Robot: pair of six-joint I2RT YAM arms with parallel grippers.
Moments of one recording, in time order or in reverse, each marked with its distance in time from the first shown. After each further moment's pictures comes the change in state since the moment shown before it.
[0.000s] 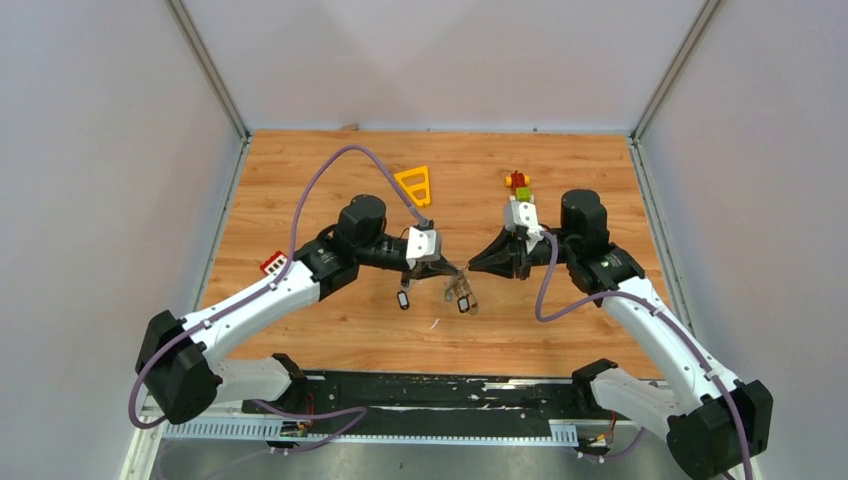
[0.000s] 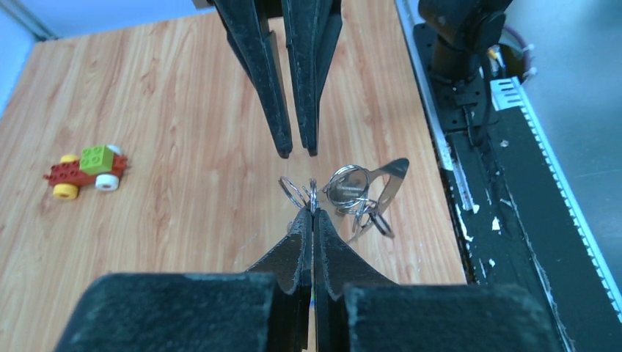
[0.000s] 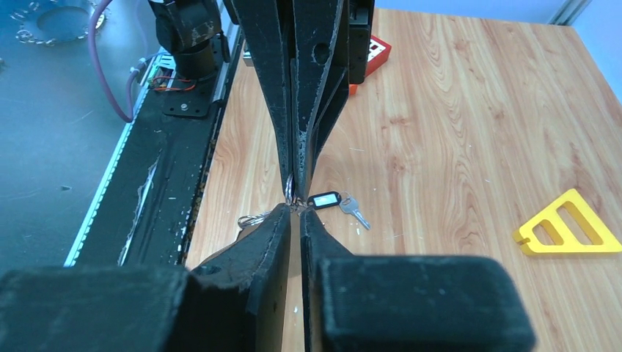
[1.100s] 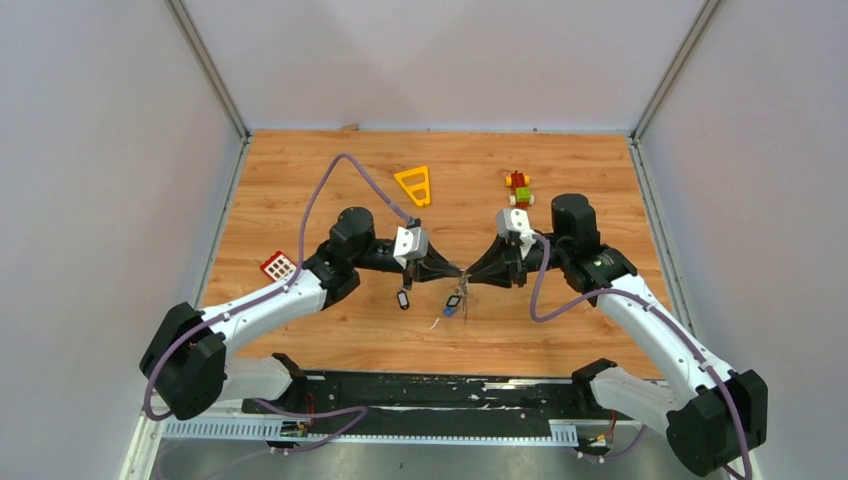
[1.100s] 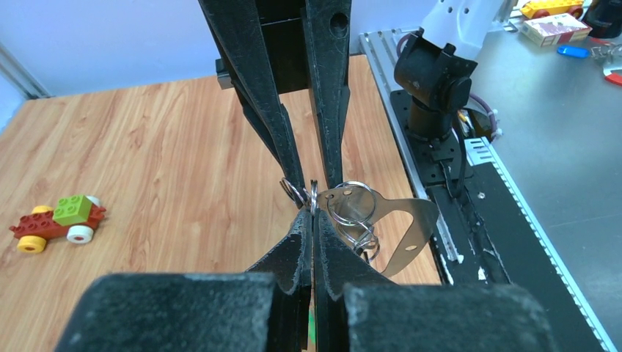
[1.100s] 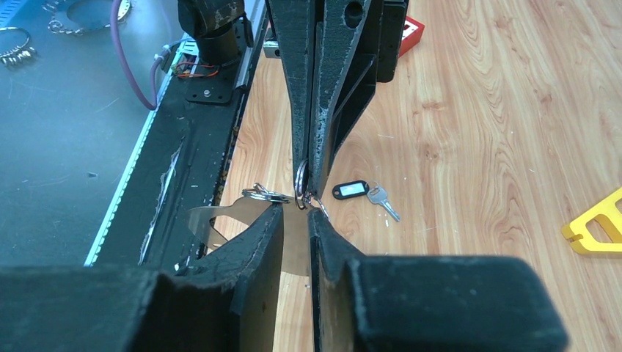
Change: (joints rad) left arm 0.031 0.029 -0.194 0.530 0.140 -0.277; right arm 0.024 0.031 -0.031 -0.047 -0.038 -0.033
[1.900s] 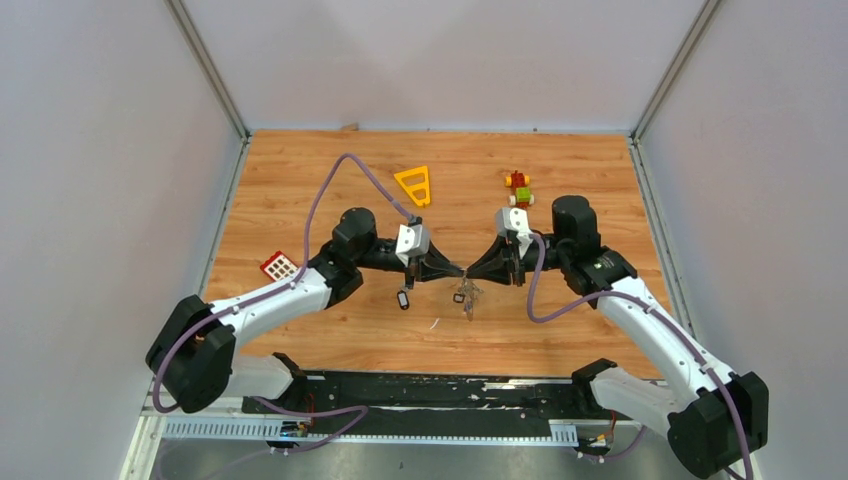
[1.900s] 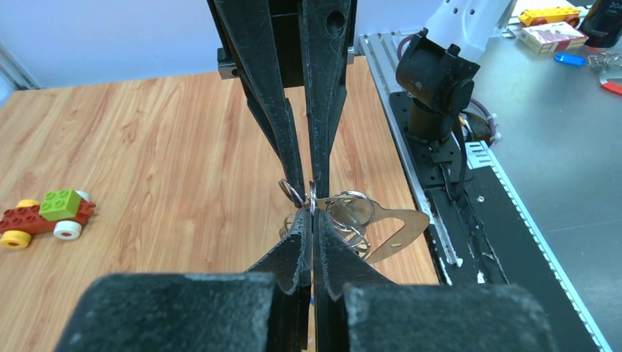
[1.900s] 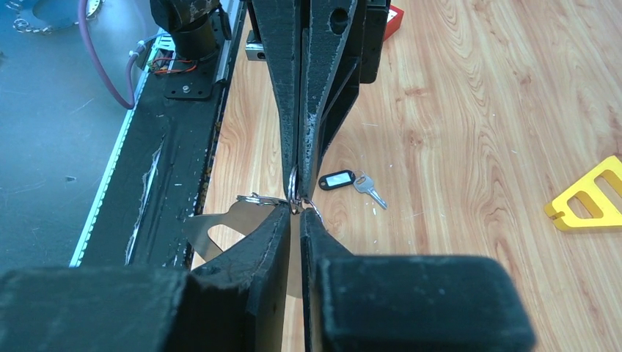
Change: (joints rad) left arm 0.008 0.040 -0.016 0.074 0.007 -0.047; right arm 0.005 -0.010 -0.016 0.026 0.069 0.026
